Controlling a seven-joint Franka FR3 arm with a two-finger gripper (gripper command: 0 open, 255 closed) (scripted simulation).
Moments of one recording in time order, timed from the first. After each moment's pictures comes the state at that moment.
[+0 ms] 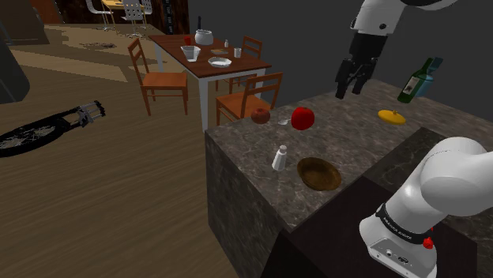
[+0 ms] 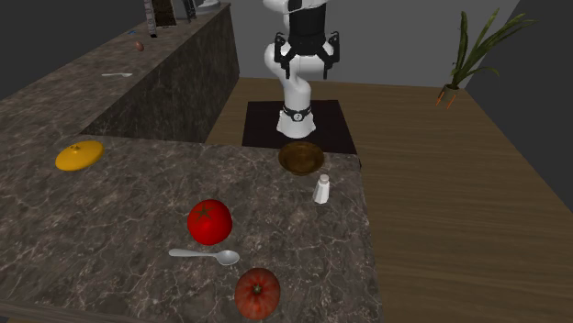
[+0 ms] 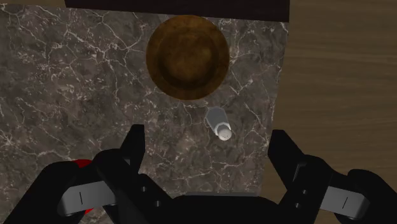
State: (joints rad) arm -0.01 -0.76 -0.05 -2.40 0.03 1.56 0.11
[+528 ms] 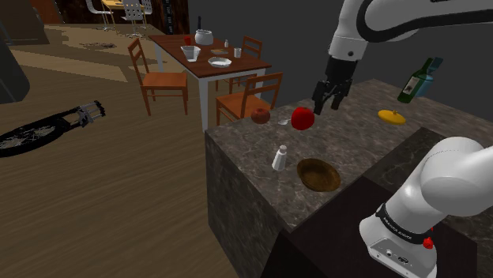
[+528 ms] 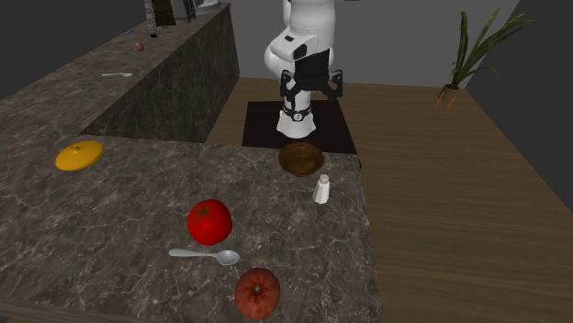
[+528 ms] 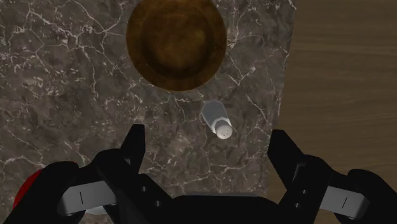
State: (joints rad) arm 0.00 -0.64 -0.03 -2.50 0.06 1.78 0.13
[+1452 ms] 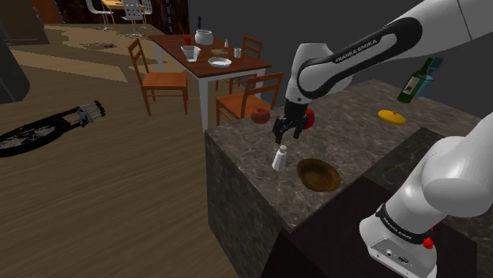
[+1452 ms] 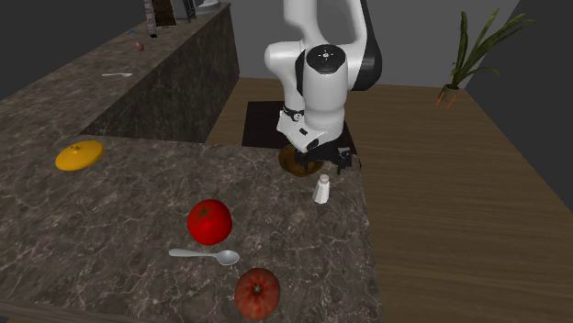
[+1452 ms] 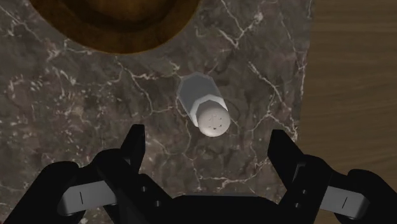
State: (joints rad) arm 0.04 -0.18 0.01 -2.53 0.15 2.27 0.17
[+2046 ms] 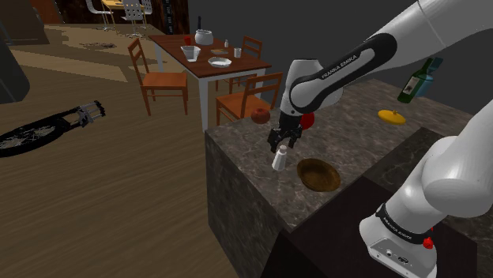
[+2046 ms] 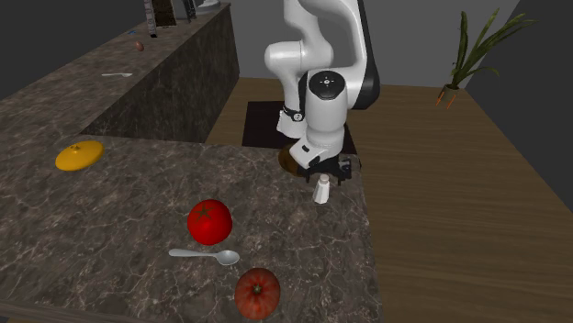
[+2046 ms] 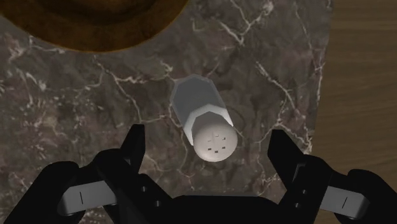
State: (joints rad) arm 0.06 -0.07 0.01 -2.55 0.18 2.41 0.16
